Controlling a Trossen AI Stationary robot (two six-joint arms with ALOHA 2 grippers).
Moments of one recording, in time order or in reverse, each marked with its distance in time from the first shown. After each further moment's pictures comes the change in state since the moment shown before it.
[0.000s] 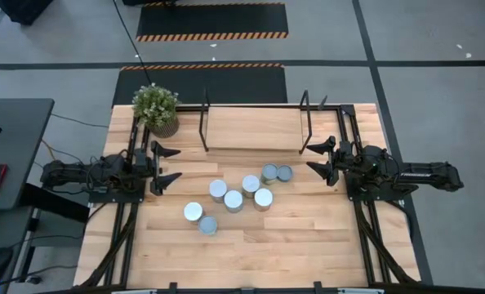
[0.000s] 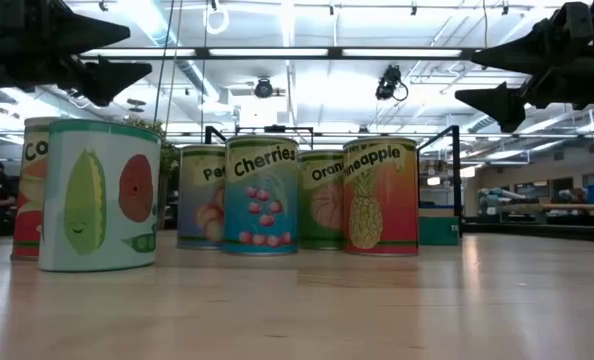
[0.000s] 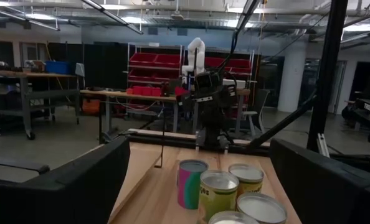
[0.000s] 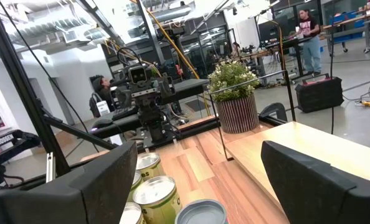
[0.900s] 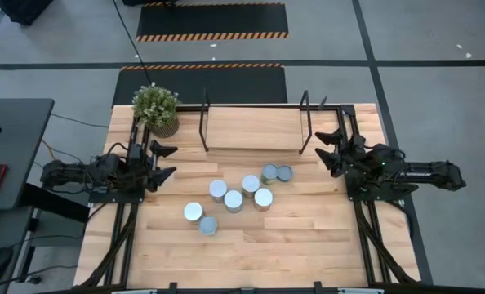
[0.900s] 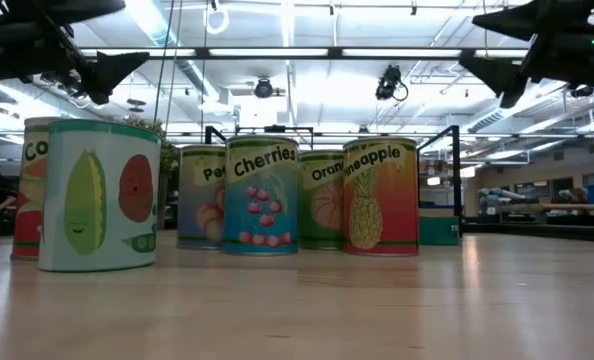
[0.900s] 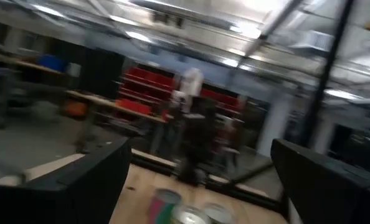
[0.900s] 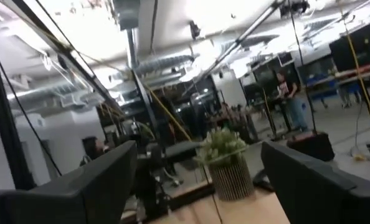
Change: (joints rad) left arm 0.000 0.001 0.000 0.119 -0.050 -0.210; right arm -0.004 0.055 0.000 0.302 0.103 -0.014
